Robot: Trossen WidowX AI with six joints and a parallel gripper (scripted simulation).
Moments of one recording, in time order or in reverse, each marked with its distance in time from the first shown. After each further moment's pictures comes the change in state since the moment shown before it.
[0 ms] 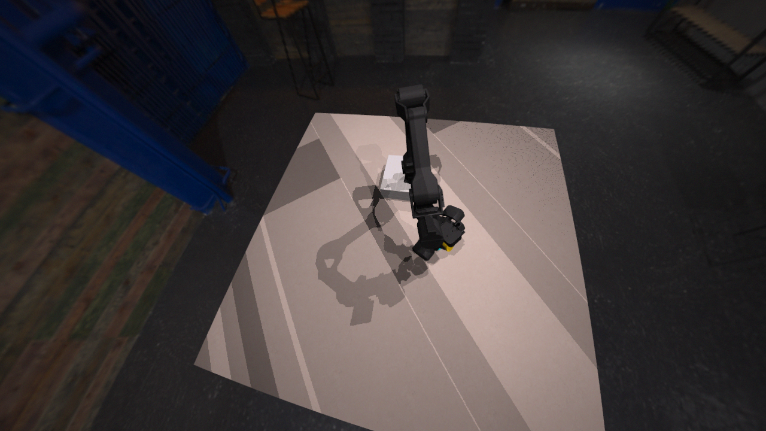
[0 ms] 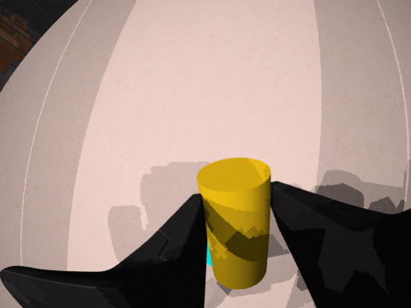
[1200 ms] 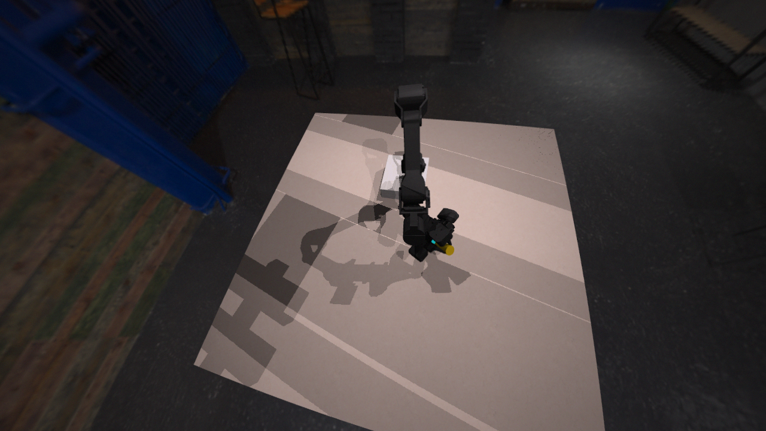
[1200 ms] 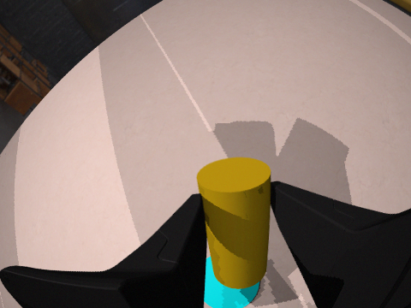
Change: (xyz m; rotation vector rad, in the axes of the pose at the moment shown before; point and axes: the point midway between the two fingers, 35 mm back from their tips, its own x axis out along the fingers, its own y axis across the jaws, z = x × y) arm 0.003 -0.012 -0.001 0.027 -0.255 0.027
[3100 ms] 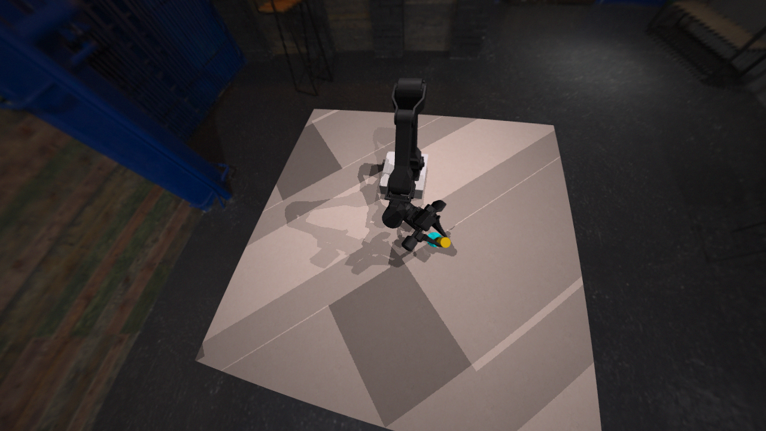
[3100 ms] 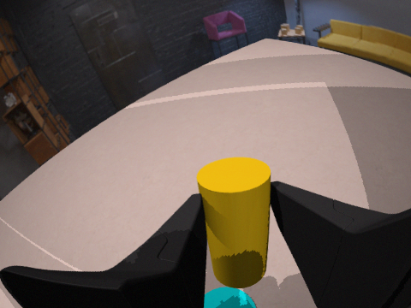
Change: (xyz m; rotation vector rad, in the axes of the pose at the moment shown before) arm -0.022 -0.002 -0.007 -0.056 -0.370 0.029
